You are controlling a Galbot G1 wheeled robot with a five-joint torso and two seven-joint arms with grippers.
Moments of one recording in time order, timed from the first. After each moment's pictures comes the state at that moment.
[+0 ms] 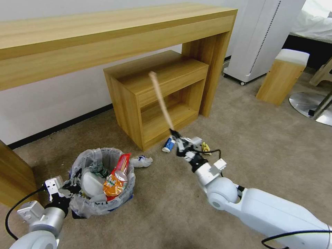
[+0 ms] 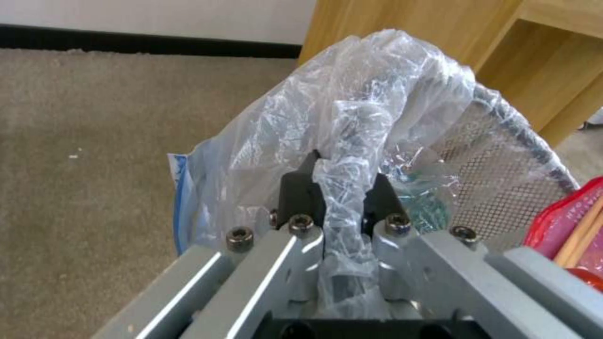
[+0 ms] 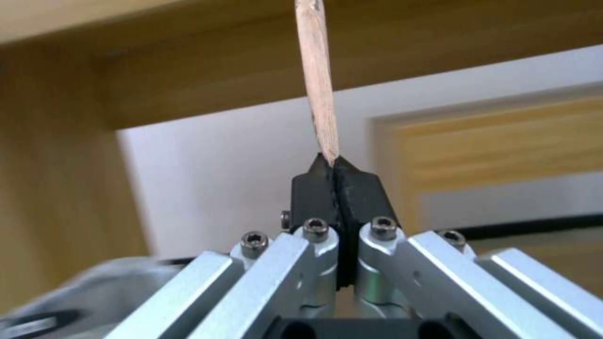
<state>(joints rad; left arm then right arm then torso) 1.68 -1.25 -0.84 -2.13 -0.74 0.25 -0.05 -0.45 0.81 -0.76 1.87 0.88 0.50 0.24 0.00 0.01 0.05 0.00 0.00</state>
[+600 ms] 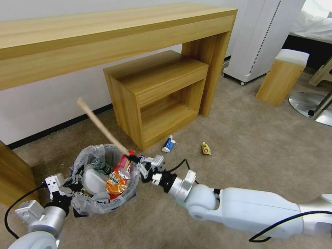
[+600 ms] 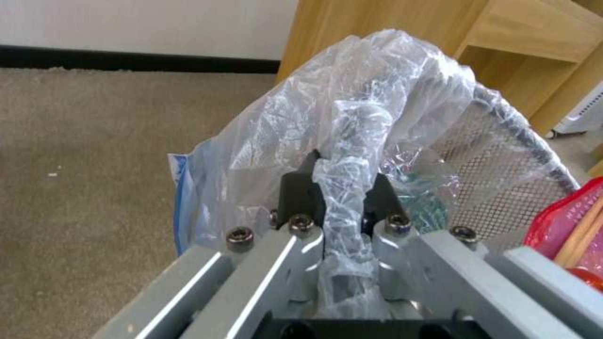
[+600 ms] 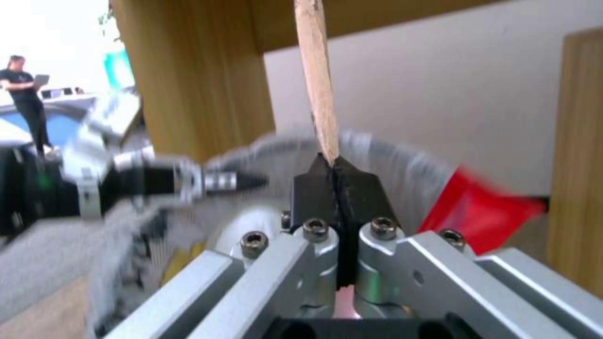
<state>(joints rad) 1.72 -1.26 -0.85 -2.22 -0.75 0.25 -0.06 -0.28 0.94 -1.10 1.80 0.89 0.51 0.17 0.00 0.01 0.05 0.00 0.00</state>
